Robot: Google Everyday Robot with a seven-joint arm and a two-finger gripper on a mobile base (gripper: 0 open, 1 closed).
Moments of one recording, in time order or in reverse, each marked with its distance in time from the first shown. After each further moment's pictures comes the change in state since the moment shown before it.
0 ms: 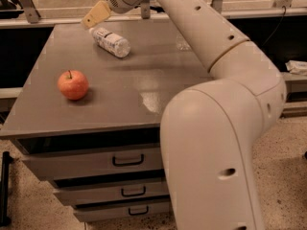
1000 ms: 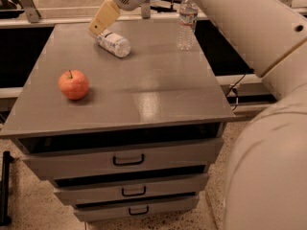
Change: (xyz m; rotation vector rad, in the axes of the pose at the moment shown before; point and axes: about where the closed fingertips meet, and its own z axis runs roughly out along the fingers) arm 0.011 0.049 -0.095 -0.012 0.038 -0.246
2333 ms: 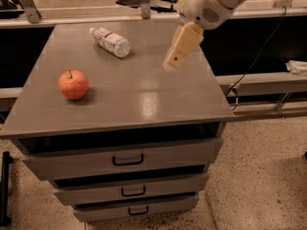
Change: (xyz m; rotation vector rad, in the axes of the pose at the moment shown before) arm 0.124 0.048 -0.159 -0.114 0.177 -0.200
